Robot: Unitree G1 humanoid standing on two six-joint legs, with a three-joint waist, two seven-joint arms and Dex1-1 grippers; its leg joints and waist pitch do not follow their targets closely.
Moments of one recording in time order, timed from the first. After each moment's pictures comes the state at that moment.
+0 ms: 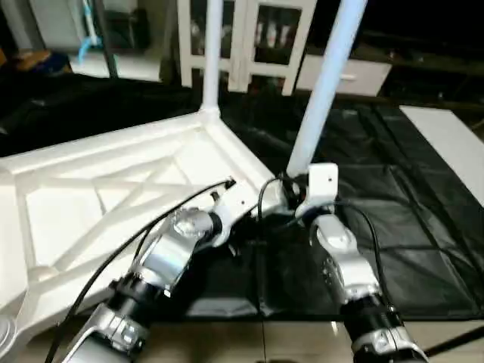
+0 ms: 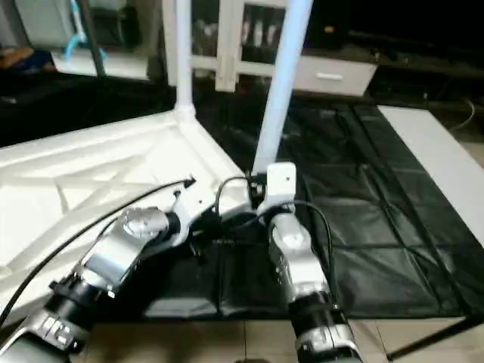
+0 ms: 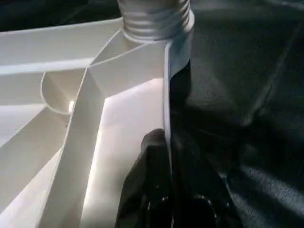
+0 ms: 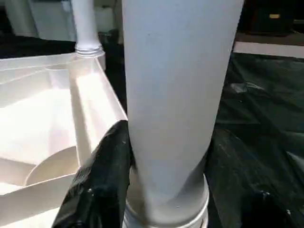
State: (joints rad) left arm -0.50 0.20 -0.37 0.26 0.14 0.50 -0.66; right arm -0.42 -0.01 0.03 0.52 0.11 -0.03 0.11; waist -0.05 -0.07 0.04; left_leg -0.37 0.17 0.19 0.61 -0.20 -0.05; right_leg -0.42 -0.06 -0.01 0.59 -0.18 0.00
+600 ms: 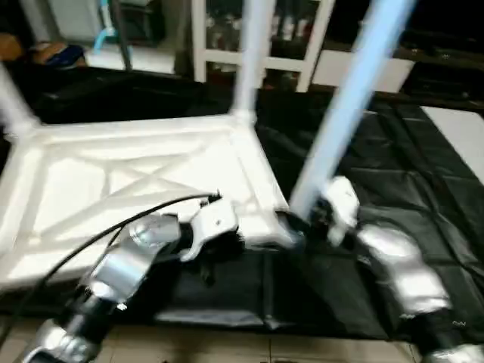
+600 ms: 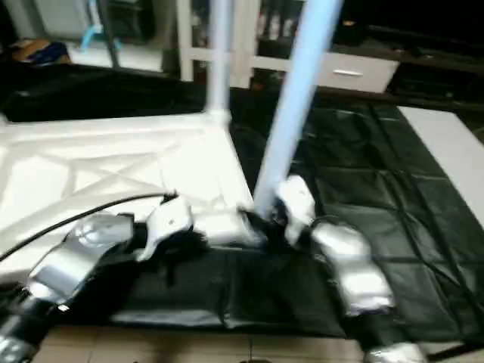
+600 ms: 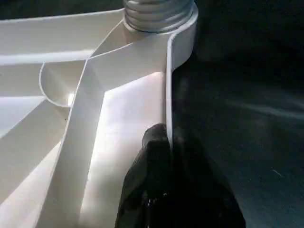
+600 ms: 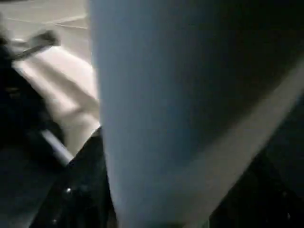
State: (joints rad) left arm -0.39 0.46 -0.39 0.11 0.04 0.30 -1.02; right arm -0.31 -0.37 0.12 0.32 0.28 0.06 0.88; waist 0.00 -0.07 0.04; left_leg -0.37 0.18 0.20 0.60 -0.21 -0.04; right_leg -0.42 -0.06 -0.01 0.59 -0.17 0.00
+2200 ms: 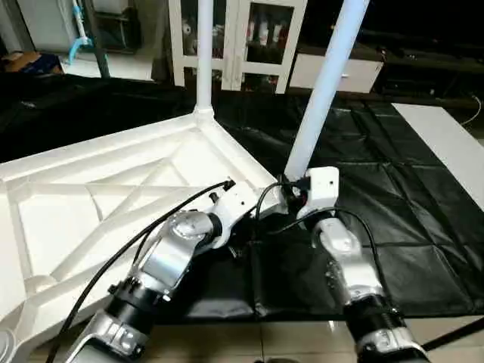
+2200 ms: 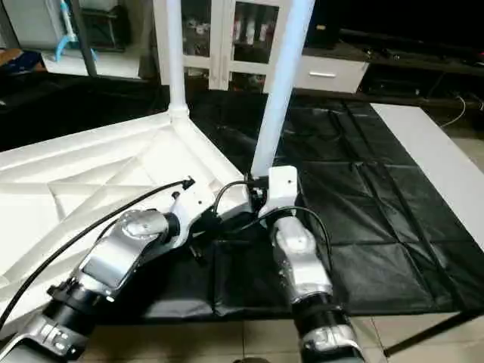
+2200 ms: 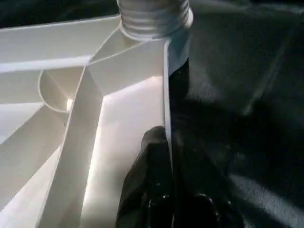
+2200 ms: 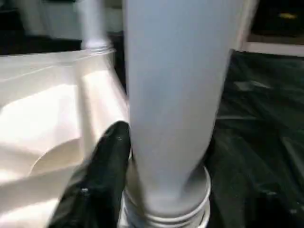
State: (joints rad) left arm -0.46 0.24 -0.38 0.19 0.13 0.51 -0.68; right arm -0.39 -0.04 0.03 0.53 0.15 -0.07 0.21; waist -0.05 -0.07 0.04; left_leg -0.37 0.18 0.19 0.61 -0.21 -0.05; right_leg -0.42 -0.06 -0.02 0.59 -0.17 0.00
